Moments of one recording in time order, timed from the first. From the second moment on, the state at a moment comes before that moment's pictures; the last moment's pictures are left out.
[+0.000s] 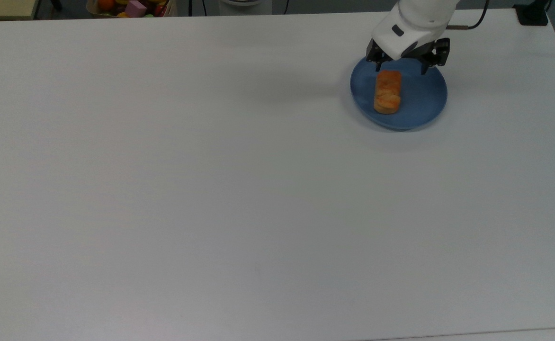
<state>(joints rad) 0.28 0.35 0.39 -1.69 0.03 1.93 0.71</state>
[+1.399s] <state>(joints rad) 0.33 0.46 0.39 -1.78 -0.13 2.12 0.84</state>
